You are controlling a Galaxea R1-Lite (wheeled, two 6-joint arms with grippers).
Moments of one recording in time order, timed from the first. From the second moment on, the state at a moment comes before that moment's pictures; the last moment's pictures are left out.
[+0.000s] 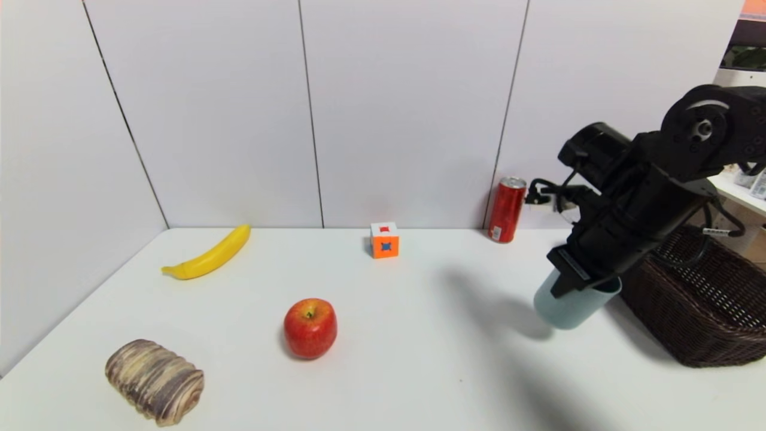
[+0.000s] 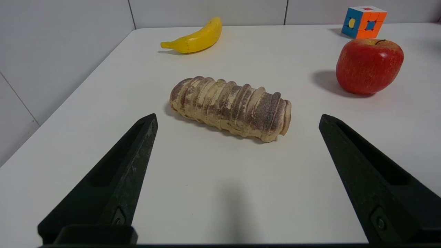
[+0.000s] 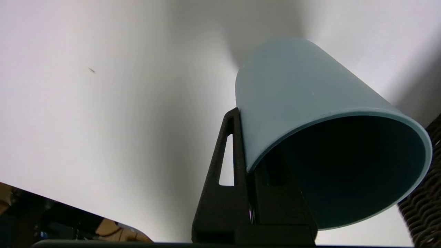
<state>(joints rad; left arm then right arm) 0.00 0.00 0.00 0.00 0.00 0.00 0.29 1.90 -1.63 1.01 0.07 -0.12</state>
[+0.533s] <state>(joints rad) 0.00 0.00 0.00 0.00 0.00 0.00 0.08 1.86 -1.91 0.93 0.07 -0.24</state>
